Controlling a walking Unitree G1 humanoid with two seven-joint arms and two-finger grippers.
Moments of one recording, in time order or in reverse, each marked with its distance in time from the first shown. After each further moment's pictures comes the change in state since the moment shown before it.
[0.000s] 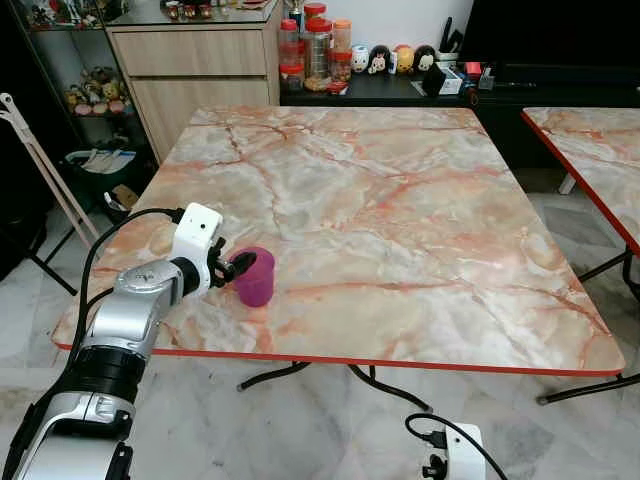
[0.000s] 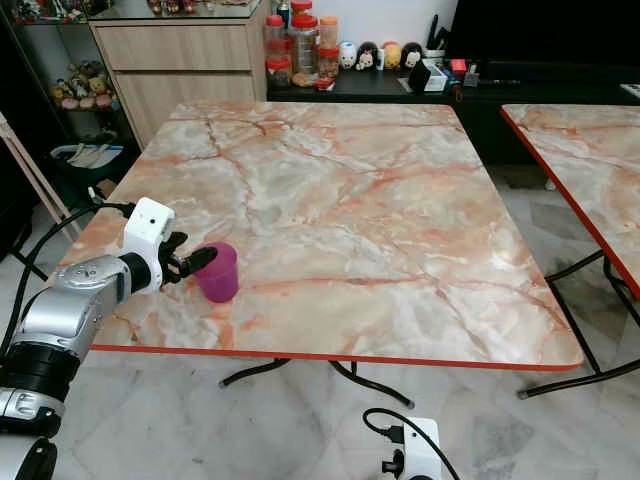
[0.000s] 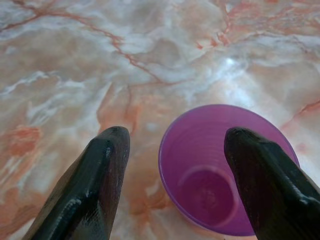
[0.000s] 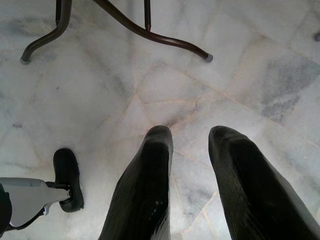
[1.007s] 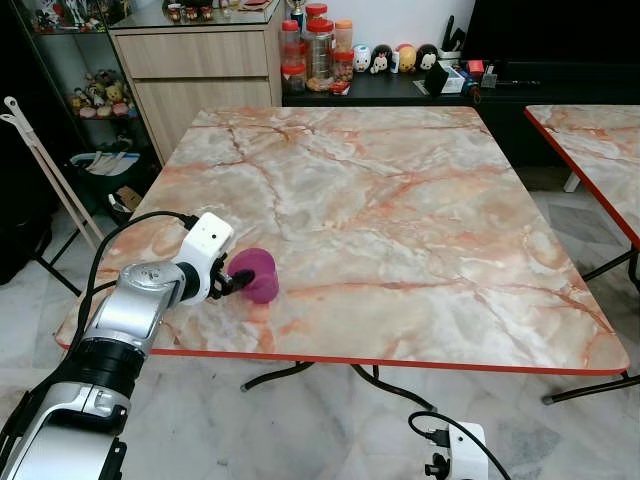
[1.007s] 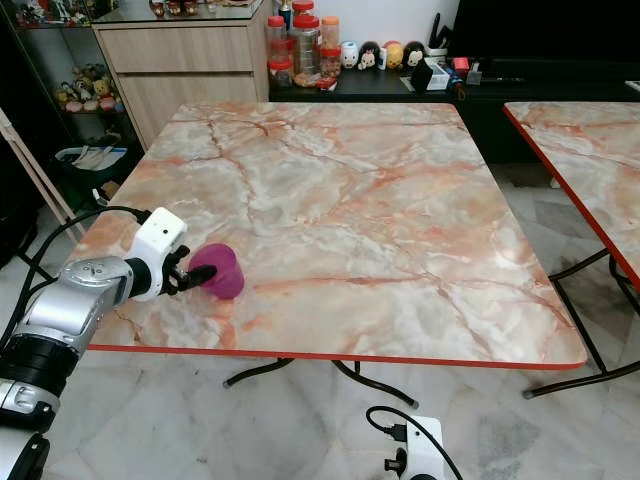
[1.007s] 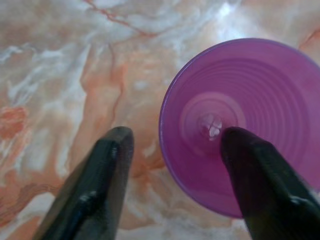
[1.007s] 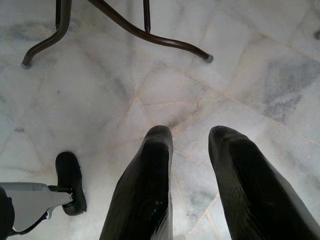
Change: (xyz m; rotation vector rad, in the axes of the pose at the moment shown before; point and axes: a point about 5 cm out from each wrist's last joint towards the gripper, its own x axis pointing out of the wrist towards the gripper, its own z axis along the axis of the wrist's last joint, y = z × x) left arm 0.003 -0.004 -0.011 0.143 0.172 -0.073; right arm 0.001 -0.002 0.003 0.016 -0.006 -0.012
